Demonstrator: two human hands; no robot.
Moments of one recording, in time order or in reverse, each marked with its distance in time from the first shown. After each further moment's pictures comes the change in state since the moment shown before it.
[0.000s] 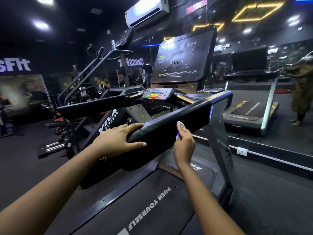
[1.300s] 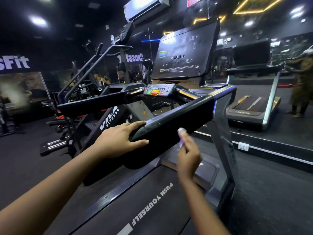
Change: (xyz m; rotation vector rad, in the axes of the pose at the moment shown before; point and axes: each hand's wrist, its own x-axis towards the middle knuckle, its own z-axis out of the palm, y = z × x) left_hand -0.001 -0.006 0.005 -0.023 0.027 0.029; right_hand -0.046 -0.017 -0.012 0.217 0.129 0.031
